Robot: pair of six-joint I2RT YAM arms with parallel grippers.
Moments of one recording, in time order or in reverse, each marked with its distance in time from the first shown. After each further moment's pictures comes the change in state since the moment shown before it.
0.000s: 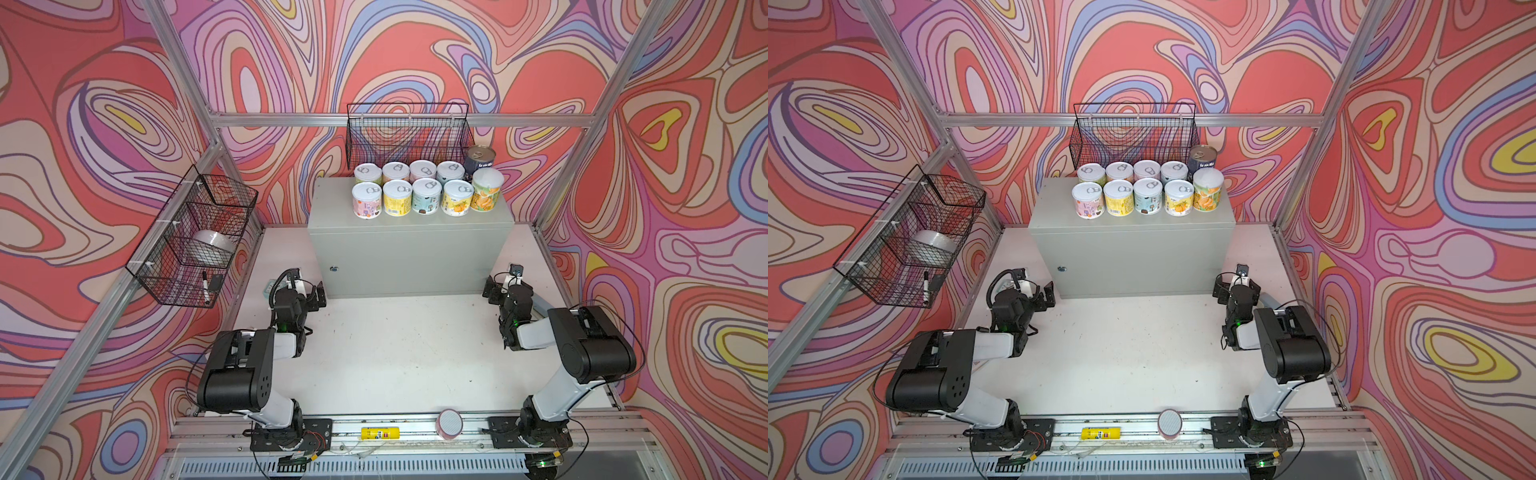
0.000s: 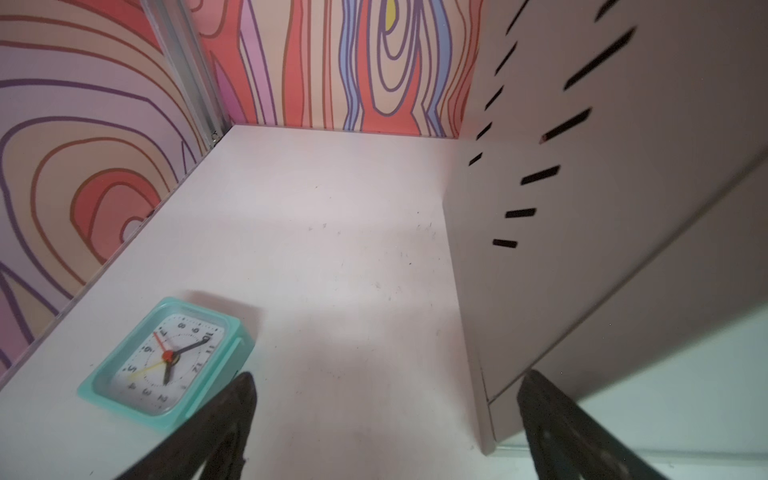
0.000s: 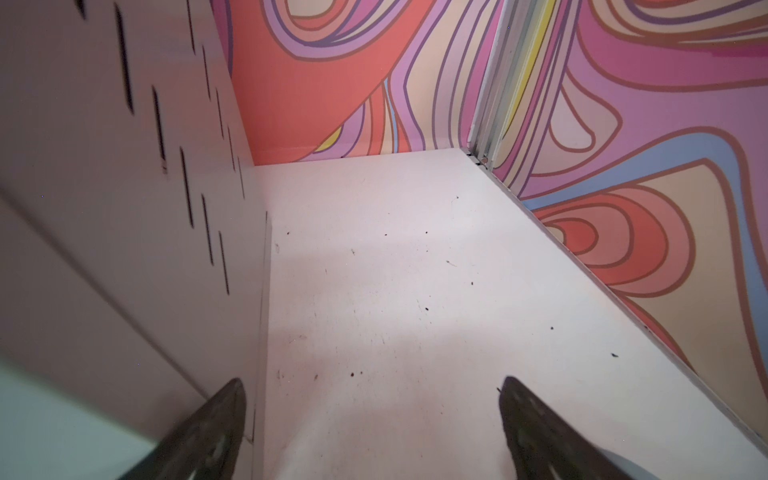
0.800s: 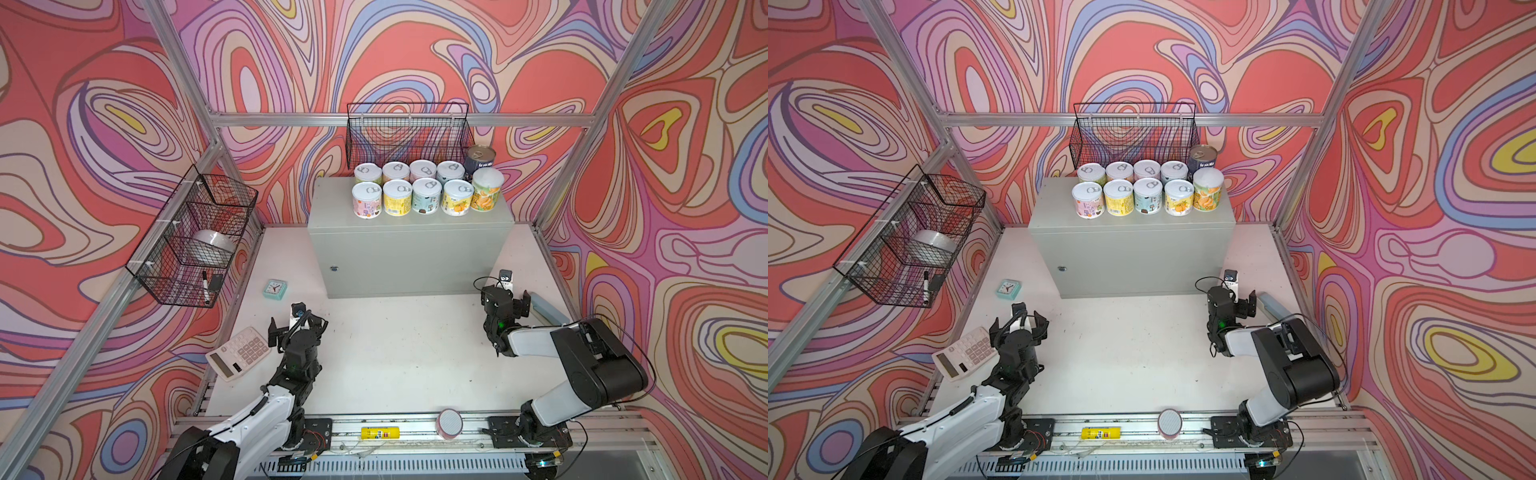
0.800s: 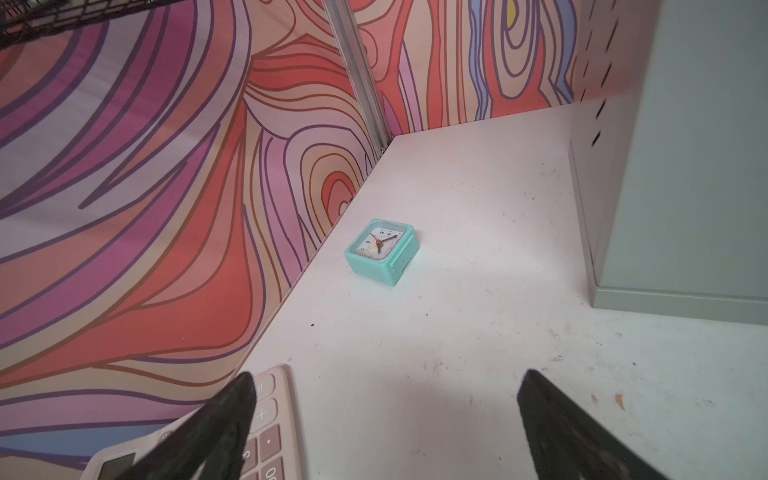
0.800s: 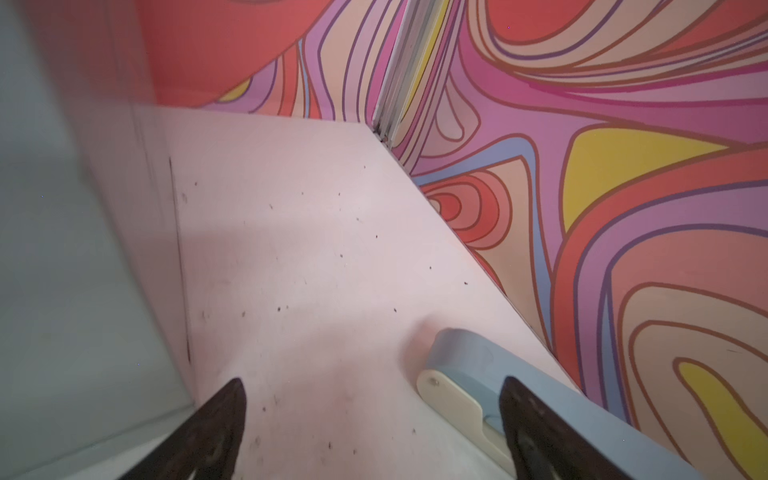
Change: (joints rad) left arm -0.326 -0.589 -0.333 -0.199 -0.754 0.144; right arm 0.211 -0.119 -0.005 -0.208 0.511 -0.048
